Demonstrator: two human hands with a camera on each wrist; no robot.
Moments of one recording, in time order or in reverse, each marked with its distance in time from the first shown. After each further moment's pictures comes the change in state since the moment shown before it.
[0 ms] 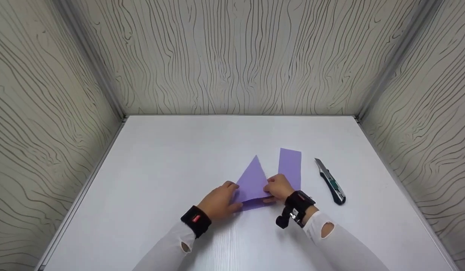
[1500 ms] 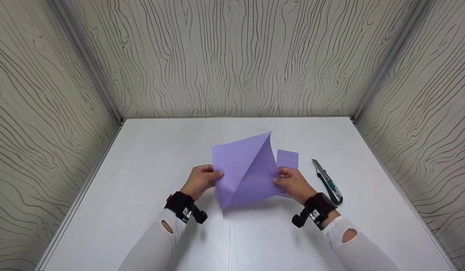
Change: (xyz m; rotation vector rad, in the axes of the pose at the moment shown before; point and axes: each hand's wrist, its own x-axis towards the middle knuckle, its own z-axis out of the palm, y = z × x) left_hand 0.023 -0.030 -0.054 -1.262 0.230 -0.380; right_hand -0.010 0.005 -0.062 0.257 -0.249 -0.226
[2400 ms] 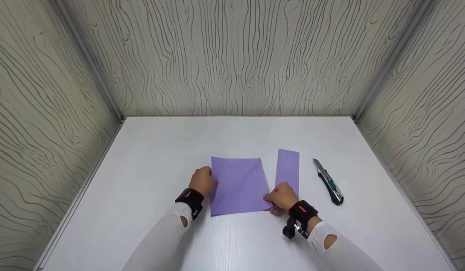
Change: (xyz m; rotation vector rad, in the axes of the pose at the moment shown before) left_hand 0.064 -0.076 -0.031 1.043 0.258 0.235; right_hand 0.004 0.041 0.042 -0.502 0.292 0.268
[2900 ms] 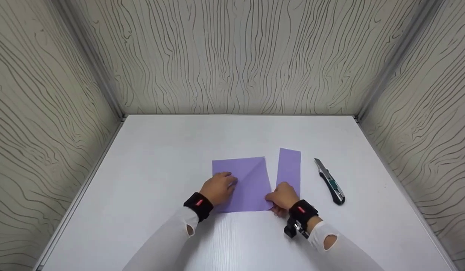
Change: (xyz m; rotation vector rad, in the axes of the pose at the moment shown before) left_hand -0.052 0.073 -0.020 0.241 -0.189 0.361; right_hand 0.004 0.004 0.000 -0.177 0.012 -0.073
